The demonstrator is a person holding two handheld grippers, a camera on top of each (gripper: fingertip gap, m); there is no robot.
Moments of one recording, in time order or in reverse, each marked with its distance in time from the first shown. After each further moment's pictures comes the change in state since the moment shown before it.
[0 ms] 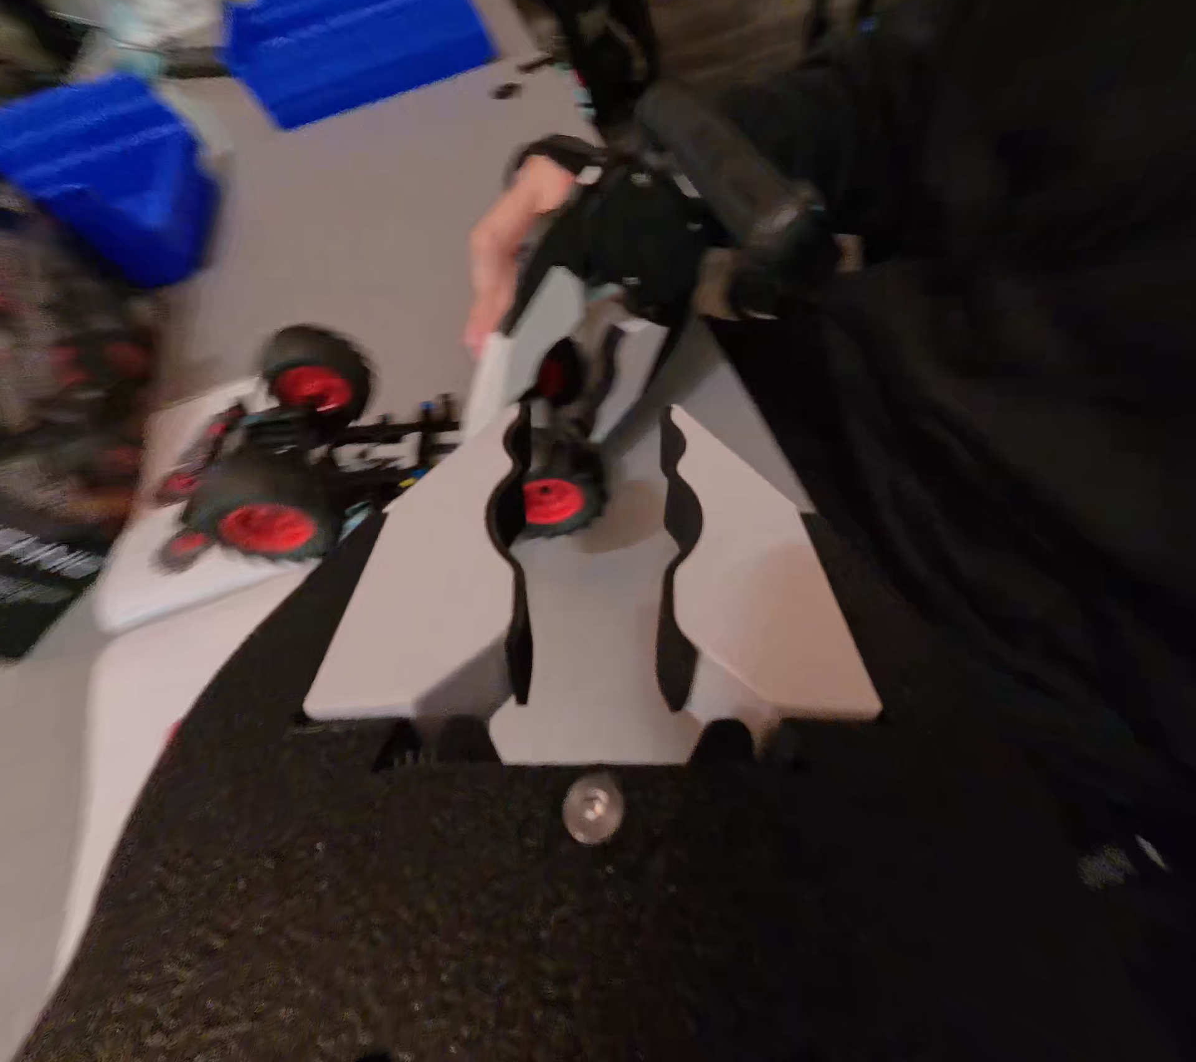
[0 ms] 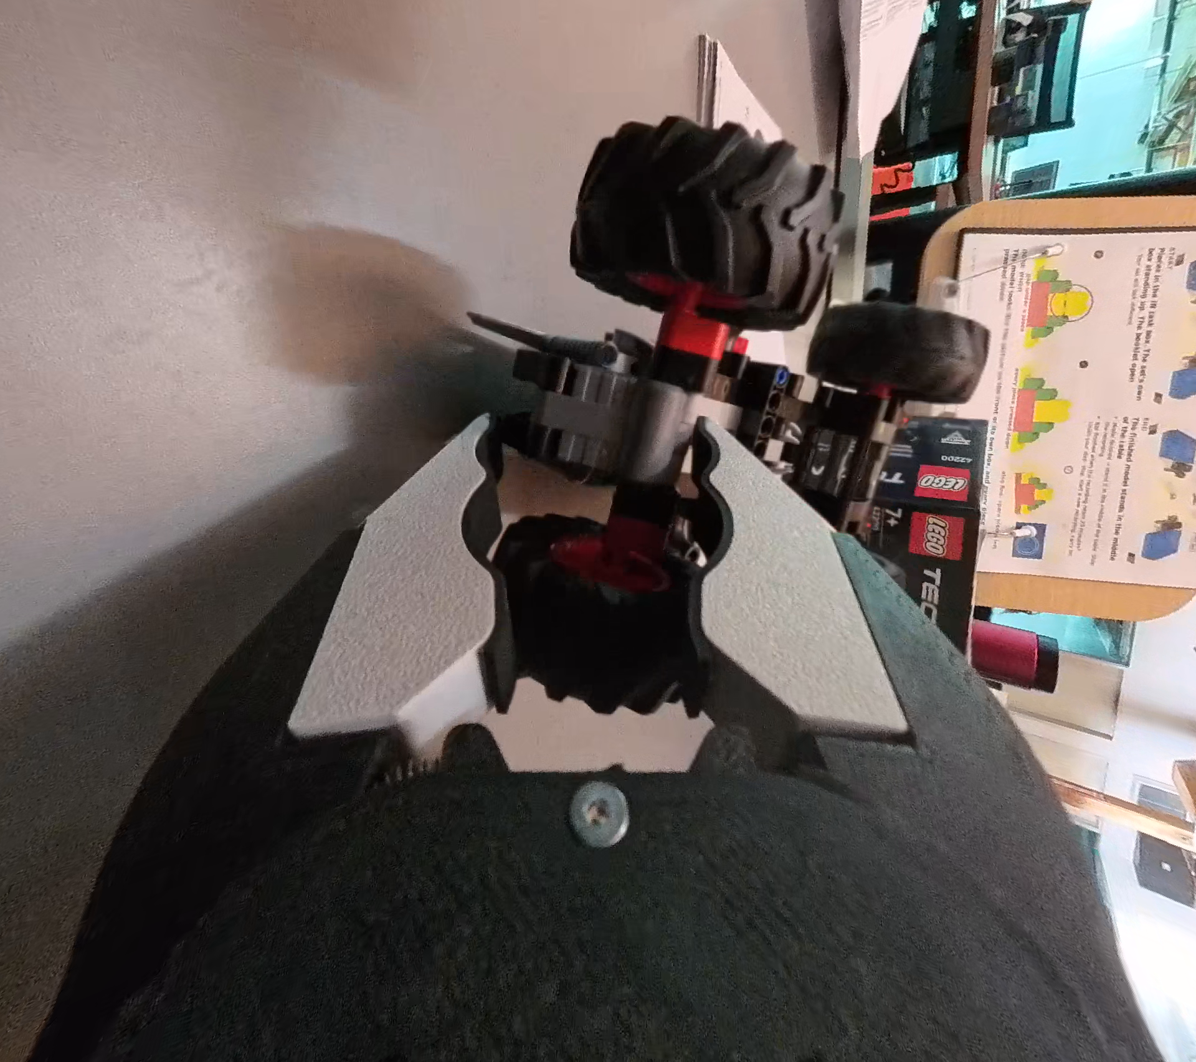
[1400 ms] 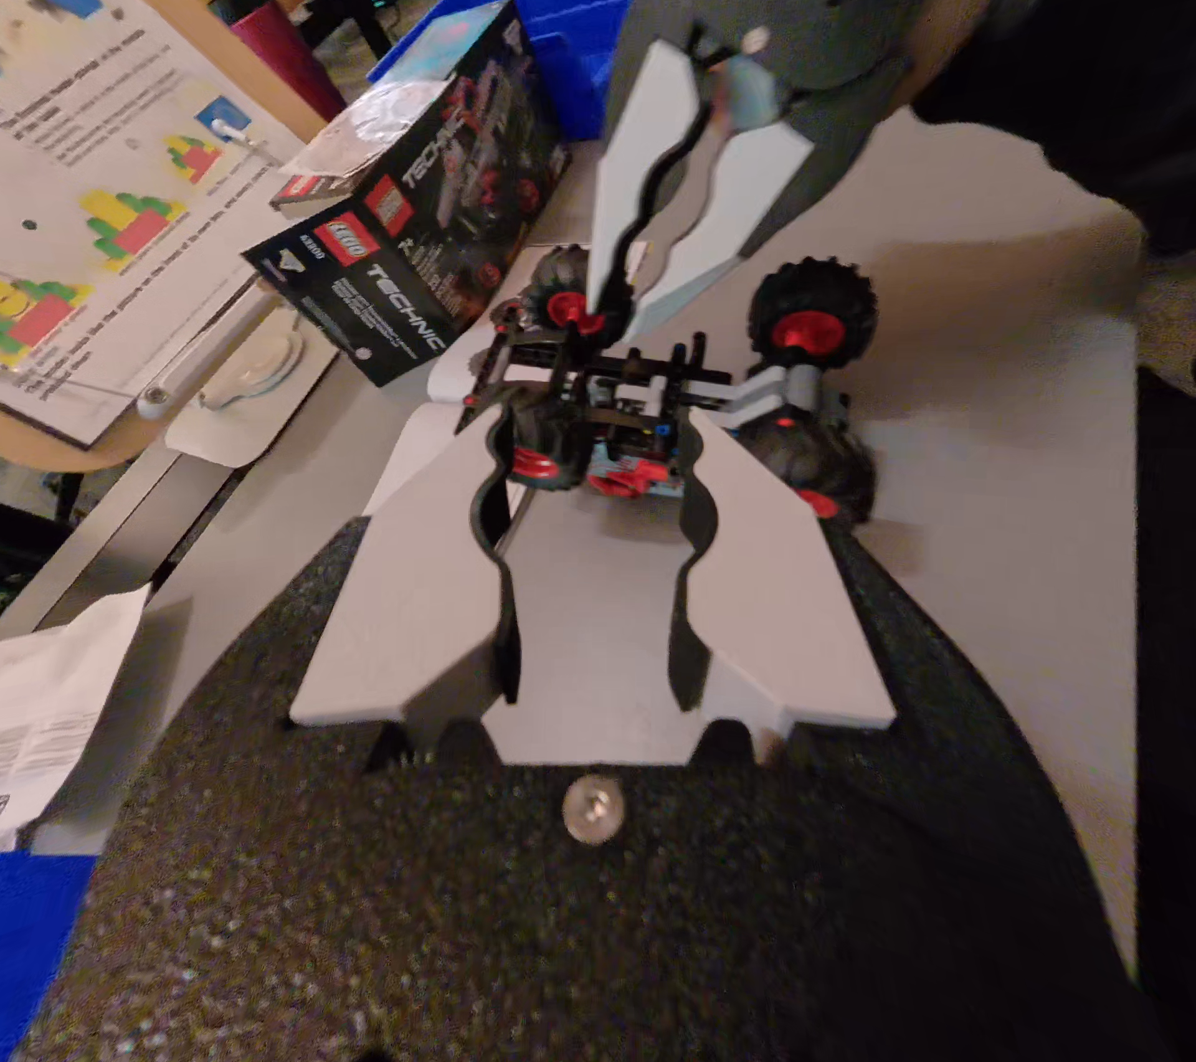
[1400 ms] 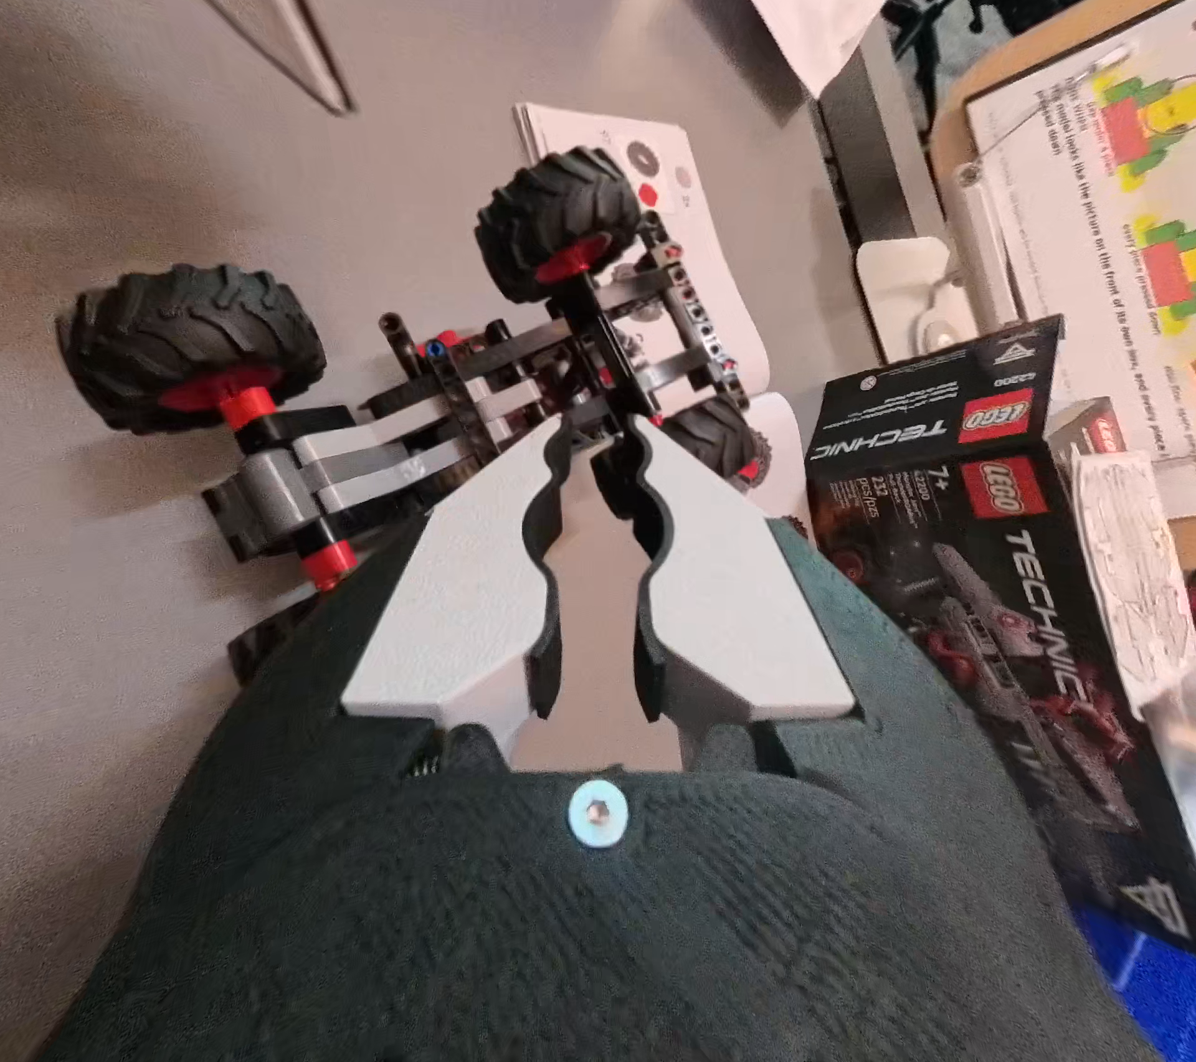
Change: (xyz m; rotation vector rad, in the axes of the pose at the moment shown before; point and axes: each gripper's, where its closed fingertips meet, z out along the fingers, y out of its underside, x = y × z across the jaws) left arm -0.073 0.027 -0.014 -0.132 -0.656 -0.162; right arm 0.099 0.010 0.012 0.116 -0.200 0.453
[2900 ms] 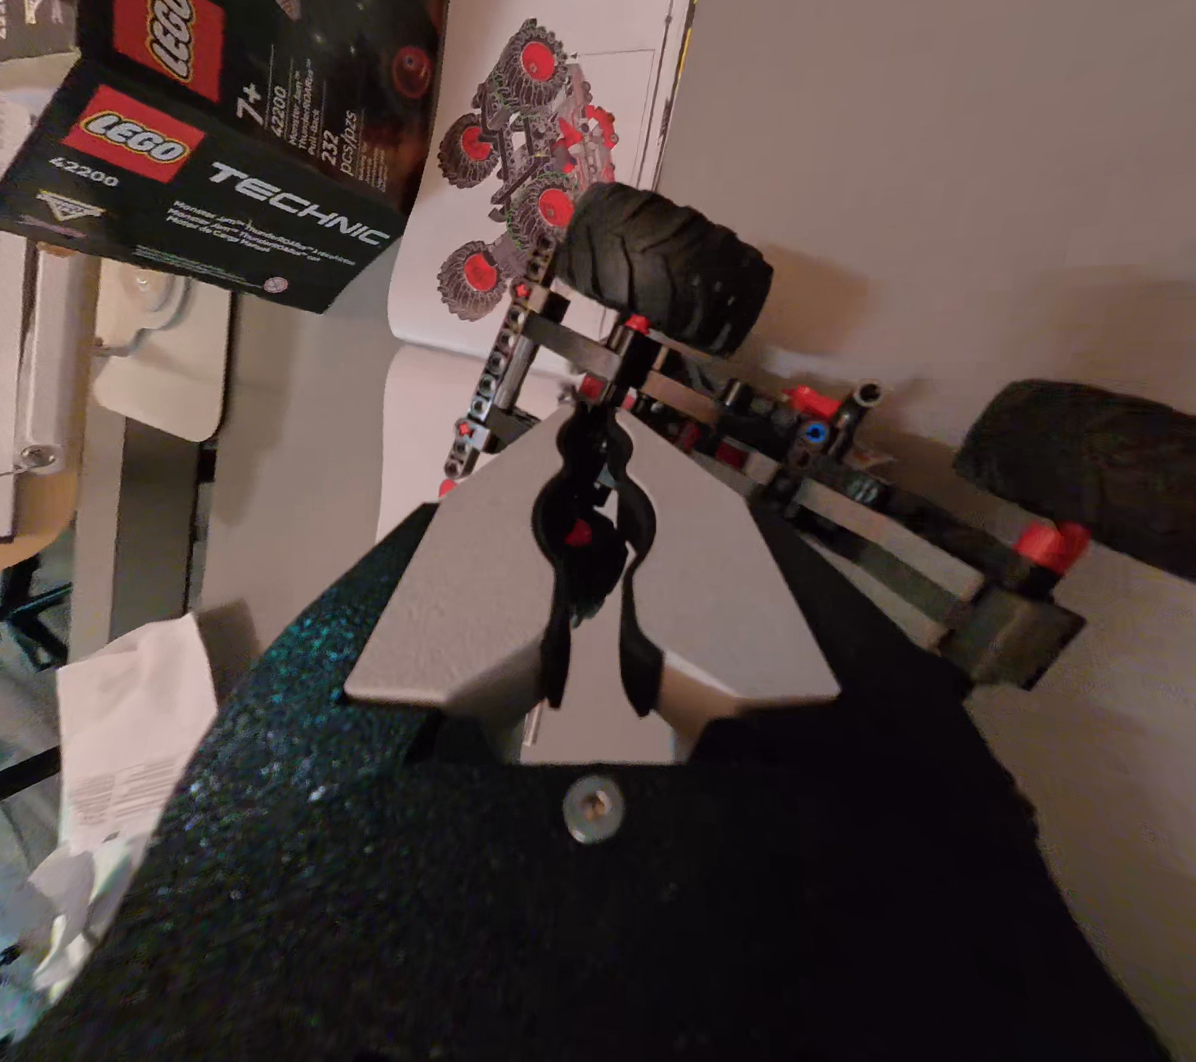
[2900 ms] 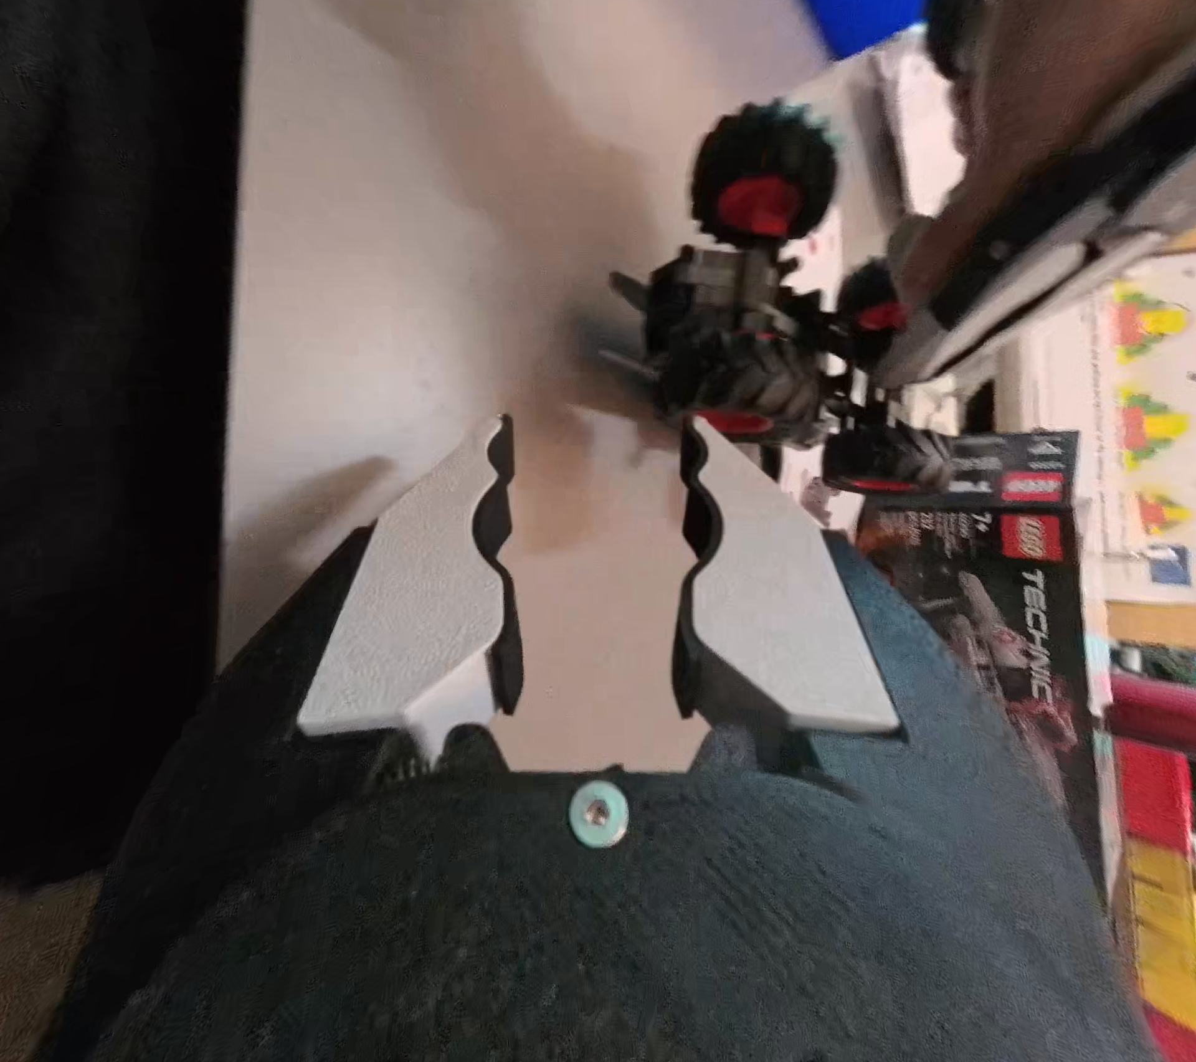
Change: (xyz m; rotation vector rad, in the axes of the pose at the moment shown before) left arm -0.019 0.028 0.116 -0.571 0.084 0.163; right arm -0.125 0.035 -0.064 0.056 0.001 -0.342
